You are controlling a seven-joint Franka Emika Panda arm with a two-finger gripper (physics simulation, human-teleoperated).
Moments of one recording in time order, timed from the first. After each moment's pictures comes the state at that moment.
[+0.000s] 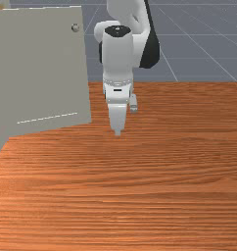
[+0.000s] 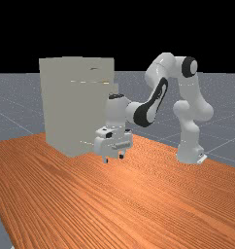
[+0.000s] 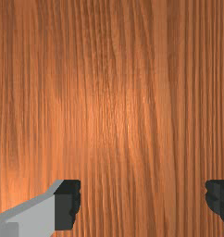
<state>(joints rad) 0.00 0.39 0.00 -1.92 0.01 2.37 -0.78</state>
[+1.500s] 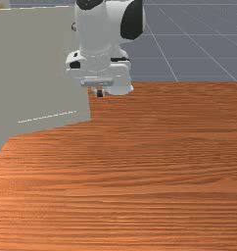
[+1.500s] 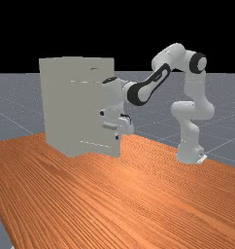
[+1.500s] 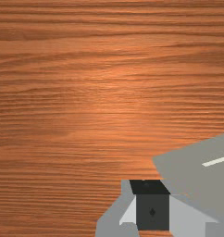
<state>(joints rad) 0.53 0.24 -0.68 -1.97 0.17 1.99 0.53</state>
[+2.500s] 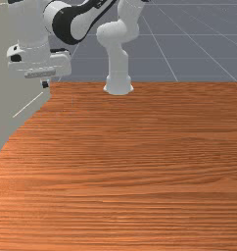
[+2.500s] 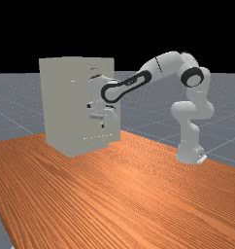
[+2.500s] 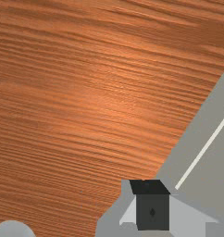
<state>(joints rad) 0.71 0.59 -1.34 -1.94 0.49 1.90 -0.28</state>
